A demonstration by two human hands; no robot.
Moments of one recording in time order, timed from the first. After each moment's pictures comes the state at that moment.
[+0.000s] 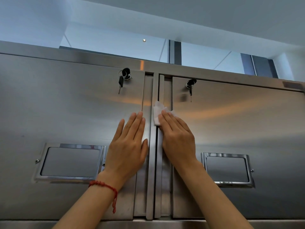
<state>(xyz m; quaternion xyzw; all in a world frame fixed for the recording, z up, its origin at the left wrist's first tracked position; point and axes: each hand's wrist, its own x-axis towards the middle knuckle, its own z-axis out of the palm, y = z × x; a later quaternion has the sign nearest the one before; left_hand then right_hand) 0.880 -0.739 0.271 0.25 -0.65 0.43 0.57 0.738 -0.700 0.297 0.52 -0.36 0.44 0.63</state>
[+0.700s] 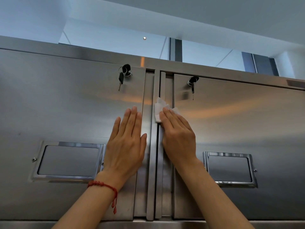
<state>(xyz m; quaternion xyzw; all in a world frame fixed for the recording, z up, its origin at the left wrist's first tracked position) 0.879 -0.743 0.270 0.28 -0.63 0.41 0.59 0.742 -0.704 0.299 0.51 -0.35 0.46 0.63</state>
